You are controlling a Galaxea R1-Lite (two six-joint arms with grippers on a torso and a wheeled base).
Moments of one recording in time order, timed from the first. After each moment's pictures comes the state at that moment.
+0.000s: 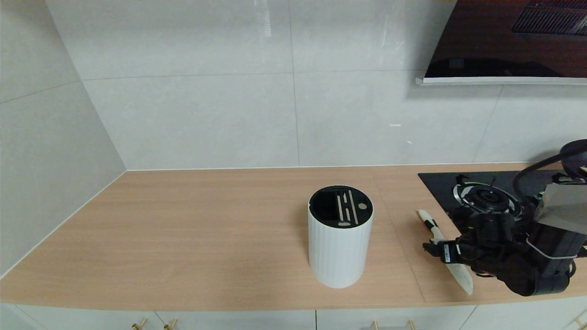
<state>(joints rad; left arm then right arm) 0.00 0.00 -0.06 0.06 -0.04 -0.05 0.03 2.32 -0.68 -1.04 0.03 -0.01</state>
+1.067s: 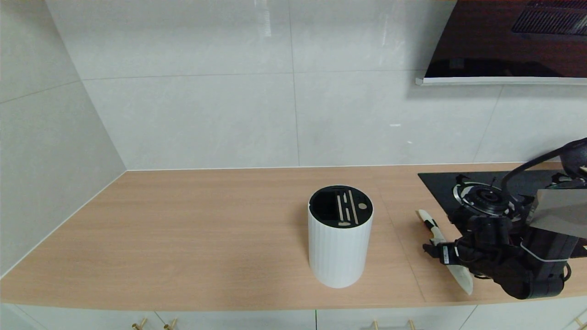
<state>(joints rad) 0.00 0.00 -0.06 0.06 -0.04 -0.05 0.02 2.37 -0.69 -1.10 0.01 -0.01</state>
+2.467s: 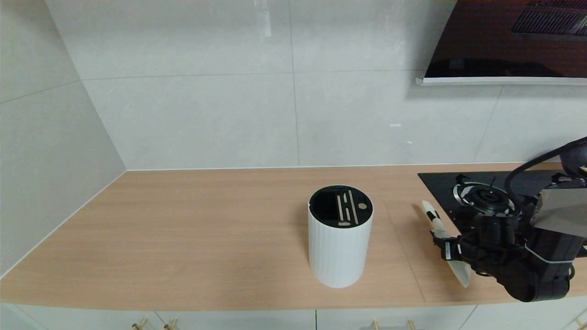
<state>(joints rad) 0.00 0.00 -0.06 0.06 -0.04 -0.05 0.02 2.34 -0.65 -1.19 0.01 -0.02</state>
